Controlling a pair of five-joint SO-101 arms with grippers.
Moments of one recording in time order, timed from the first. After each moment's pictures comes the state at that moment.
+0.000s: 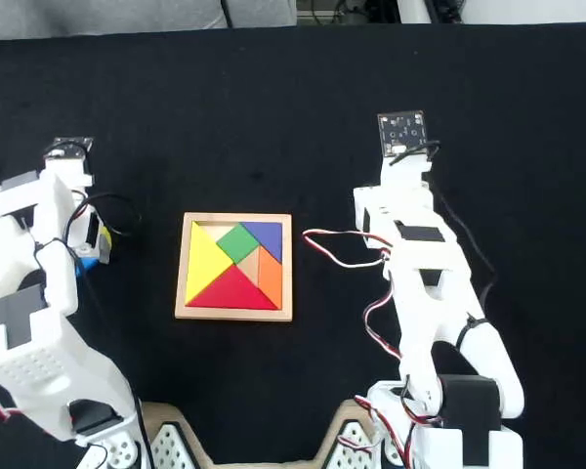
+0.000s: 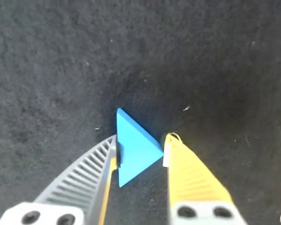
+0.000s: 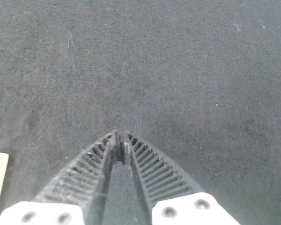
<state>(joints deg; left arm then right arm) -28.3 16.1 16.1 63.3 -24.7 1.8 -15.3 53.3 16.2 7.7</state>
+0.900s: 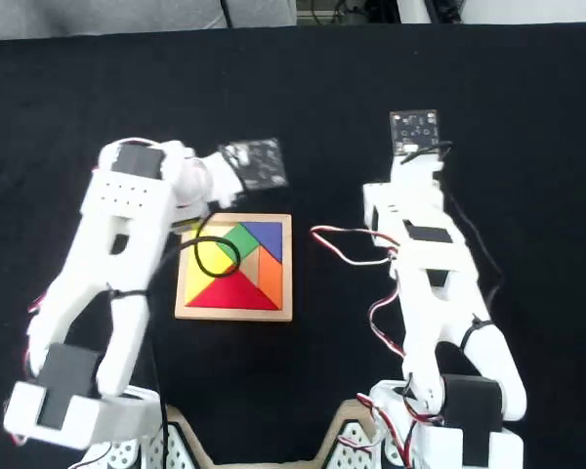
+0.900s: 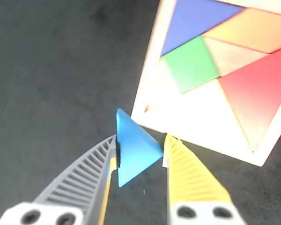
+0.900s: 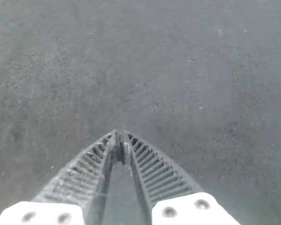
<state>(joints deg) 6.0 -5.8 12.2 72.1 -69.6 4.8 -15.3 53.3 14.1 7.7</state>
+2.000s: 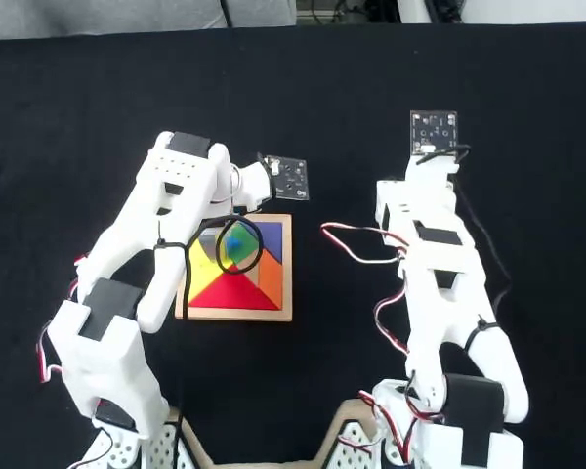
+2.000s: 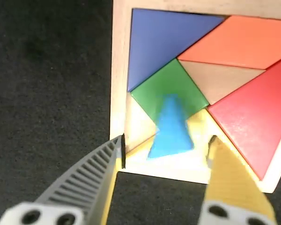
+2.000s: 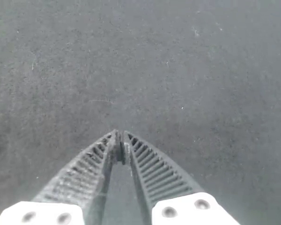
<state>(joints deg) 9.9 17.1 1.1 72.0 -73.0 7.3 -15.3 53.8 12.3 6.1</state>
